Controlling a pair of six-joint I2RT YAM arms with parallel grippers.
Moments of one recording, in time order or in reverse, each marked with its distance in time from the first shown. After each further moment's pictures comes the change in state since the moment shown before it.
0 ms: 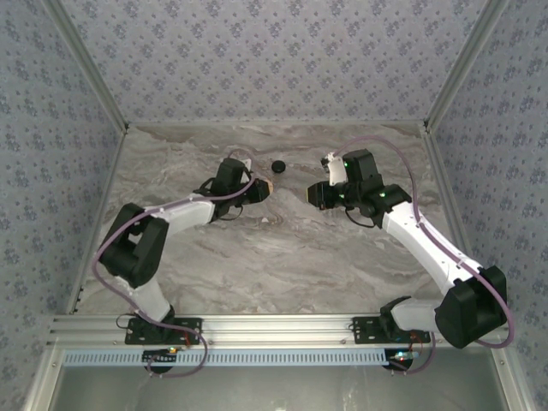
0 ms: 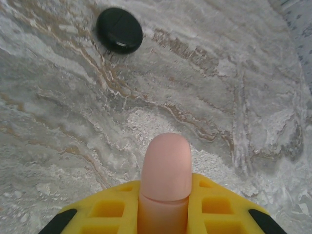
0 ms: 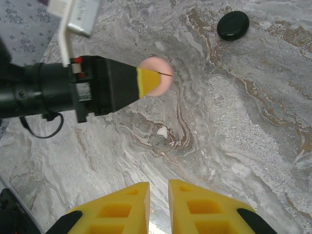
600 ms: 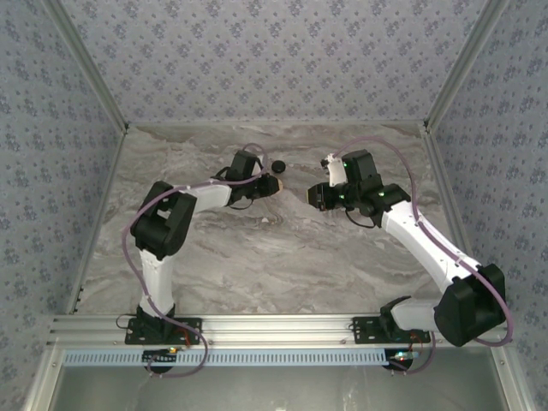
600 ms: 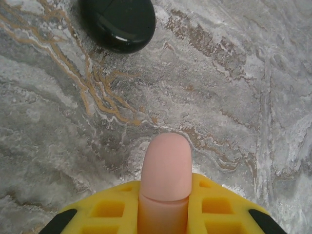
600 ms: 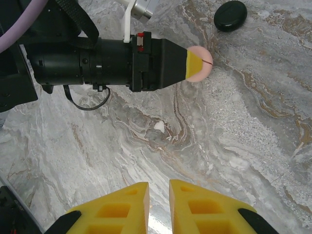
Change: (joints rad) left arm 0.021 0.286 0.246 -0.048 0.104 -0.020; right arm -0.003 0.012 0.000 -0.018 -0.002 -0.001
